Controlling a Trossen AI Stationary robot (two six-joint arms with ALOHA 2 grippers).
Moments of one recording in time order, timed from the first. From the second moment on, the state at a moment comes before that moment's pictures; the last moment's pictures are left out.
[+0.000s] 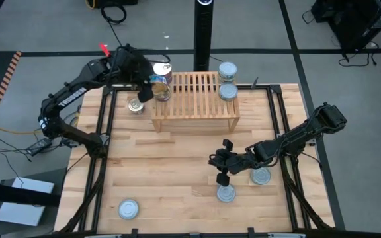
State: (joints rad) left arm 0.58 1.37 1.64 -1.06 -0.14 0.33; right arm 0.38 1.47 0.83 -0.11 0.41 0.47
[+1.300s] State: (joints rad) left arm 0.61 1.38 1.72 -1.30 -0.29 0.36; right arm 0.39 1.47 0.83 -0.11 0.41 0.45
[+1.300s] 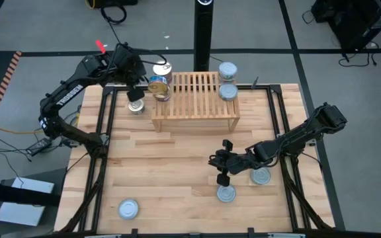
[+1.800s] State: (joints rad) left arm 0.61 1.38 1.72 -1.35 -0.29 0.26; right arm 0.39 1.47 0.83 -0.11 0.41 0.45
